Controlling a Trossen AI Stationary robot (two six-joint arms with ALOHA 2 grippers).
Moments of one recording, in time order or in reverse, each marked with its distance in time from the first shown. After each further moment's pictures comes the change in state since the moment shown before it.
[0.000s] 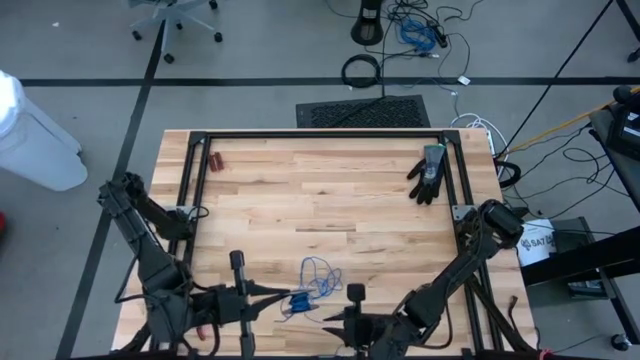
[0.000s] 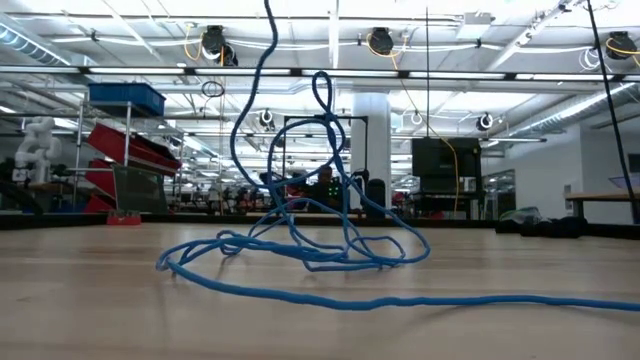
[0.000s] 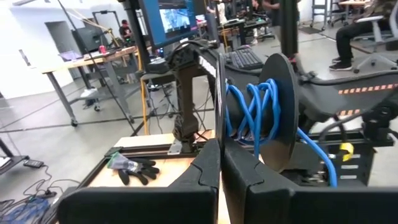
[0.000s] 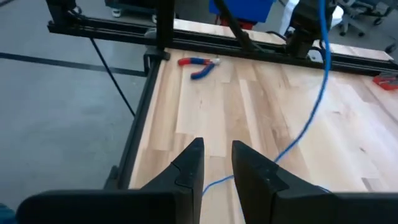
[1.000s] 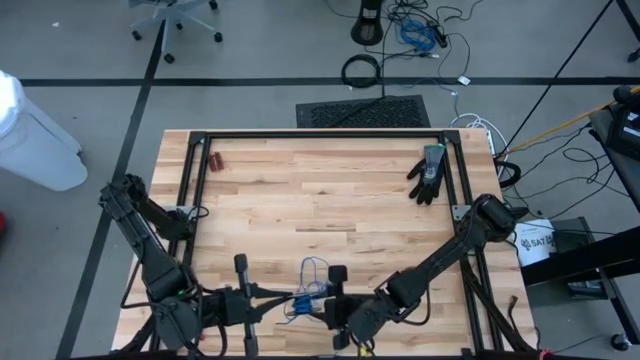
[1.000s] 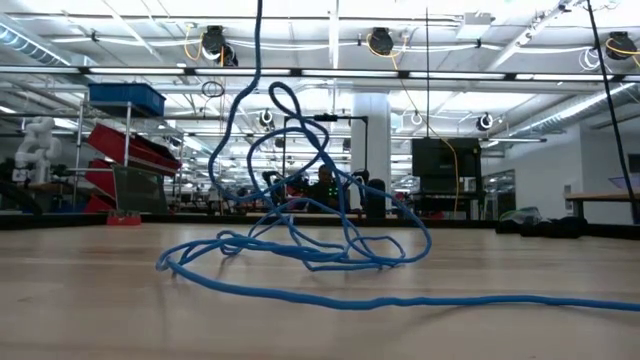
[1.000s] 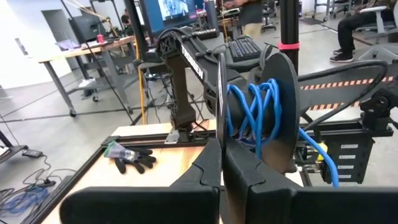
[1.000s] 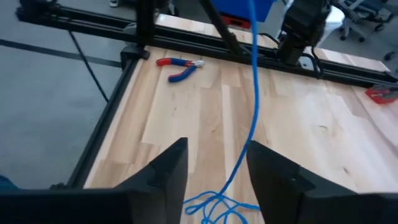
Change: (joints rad) left arm -0.001 0.023 0.000 -0.063 0.005 -0.087; right arm -0.147 0.002 0.000 0.043 -0.131 -0.148
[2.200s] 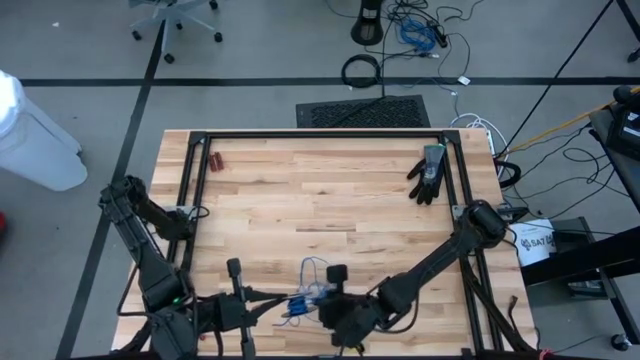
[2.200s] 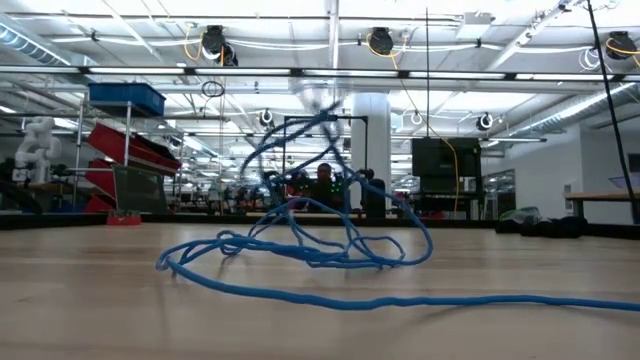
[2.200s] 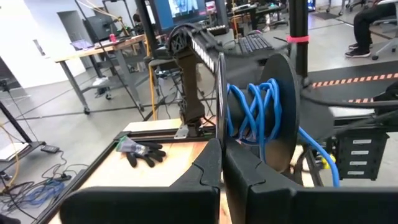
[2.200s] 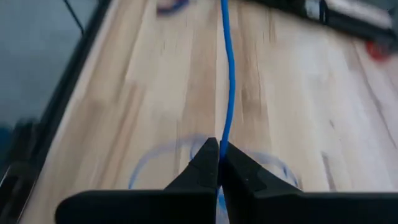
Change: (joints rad) left arm -0.046 0.013 0.000 -0.031 -0.091 -0.025; right arm 0.009 0.084 0.190 -0.434 -0.008 0.098
